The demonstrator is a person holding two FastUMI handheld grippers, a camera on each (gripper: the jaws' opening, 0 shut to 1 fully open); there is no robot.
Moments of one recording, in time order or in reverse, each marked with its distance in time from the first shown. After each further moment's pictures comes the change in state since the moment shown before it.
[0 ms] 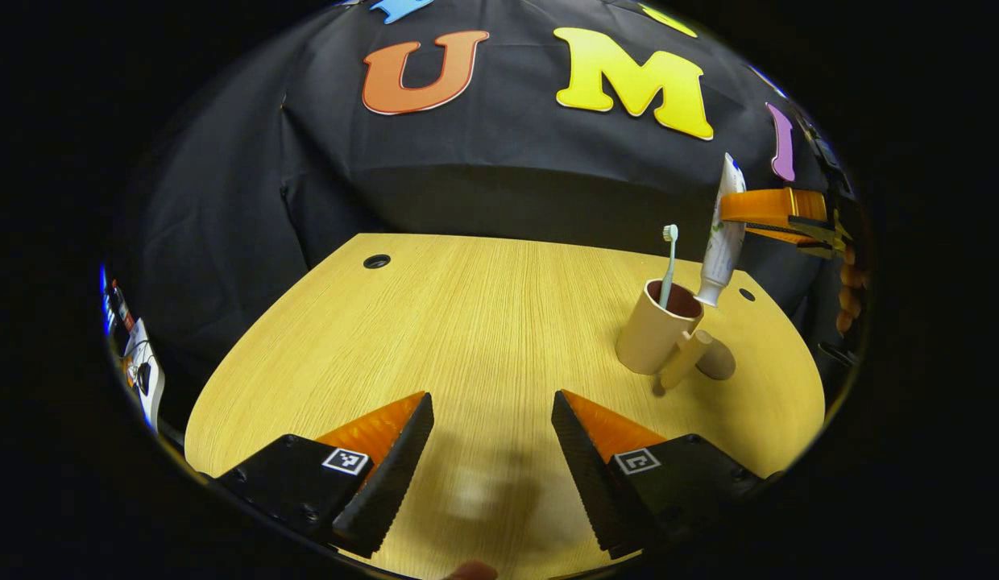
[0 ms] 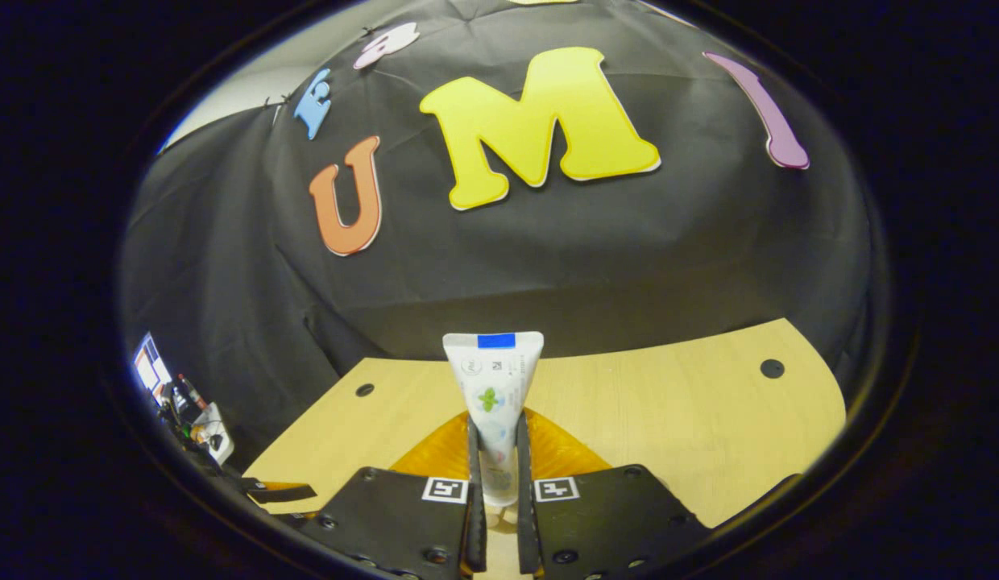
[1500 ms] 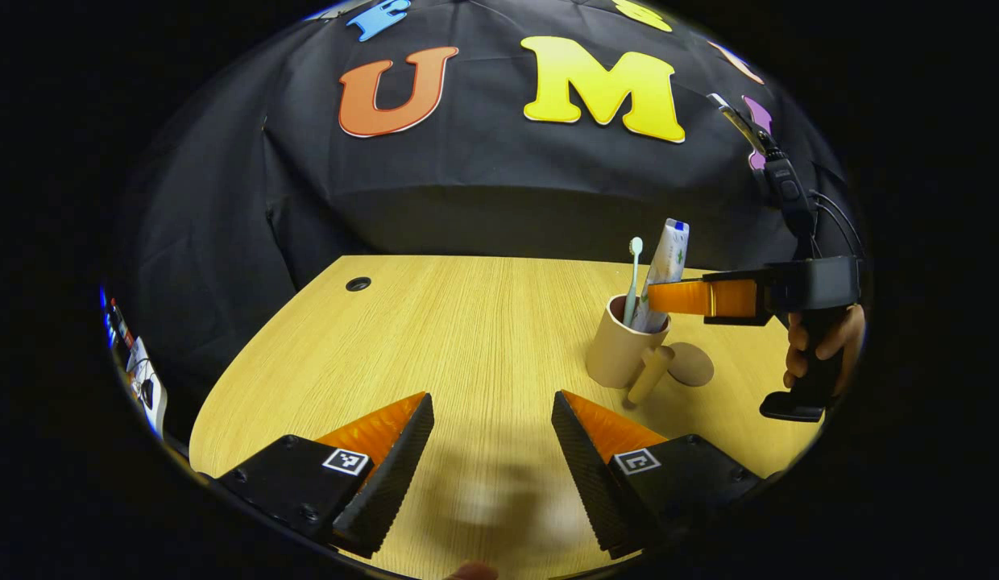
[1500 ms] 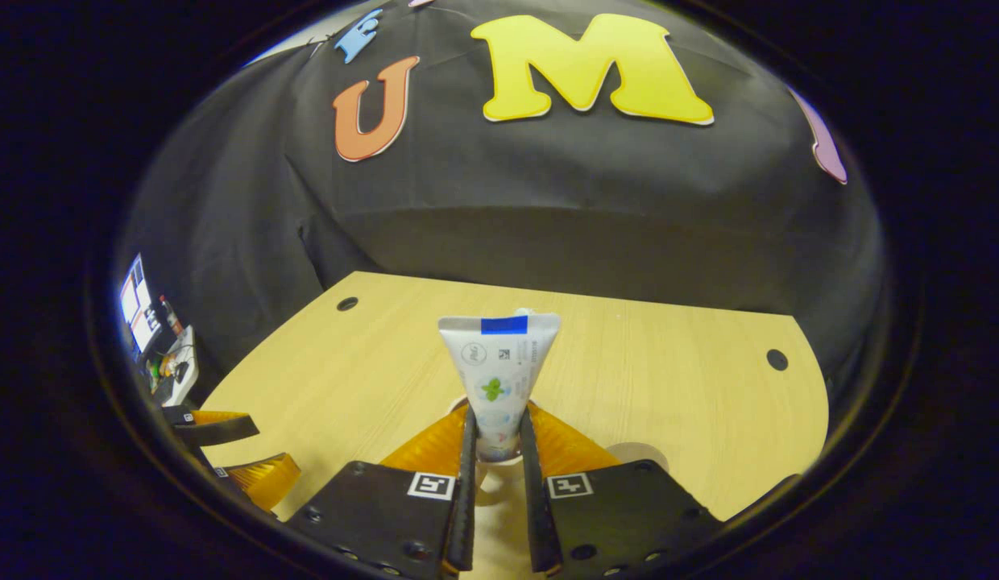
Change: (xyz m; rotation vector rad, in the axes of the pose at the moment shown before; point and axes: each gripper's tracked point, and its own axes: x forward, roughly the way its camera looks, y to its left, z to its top) left arm 0.003 -0.008 0.011 0.048 -0.047 -0.038; right arm 0.013 -0.010 -0.092 -0.196 0.263 -0.045
